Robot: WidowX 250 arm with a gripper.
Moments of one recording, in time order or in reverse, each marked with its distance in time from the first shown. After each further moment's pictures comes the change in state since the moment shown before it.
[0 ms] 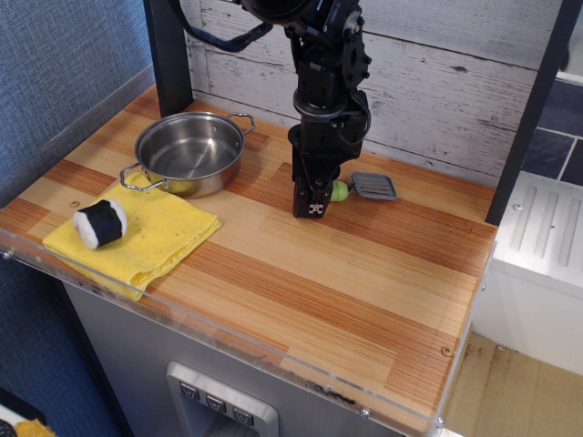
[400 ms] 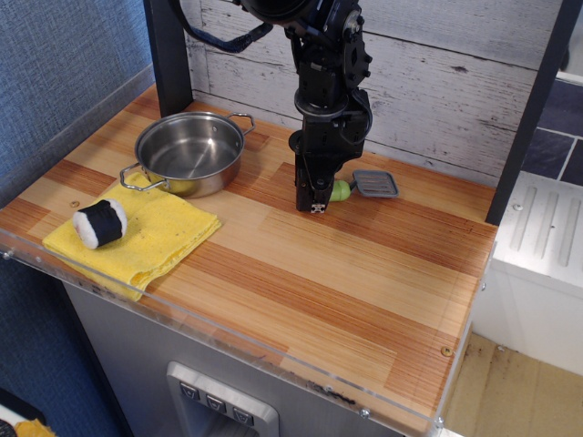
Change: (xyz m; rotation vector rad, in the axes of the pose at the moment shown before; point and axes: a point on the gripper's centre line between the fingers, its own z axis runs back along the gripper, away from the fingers) arm 0.002 -0.001 0.000 -0.002 -0.016 -0.012
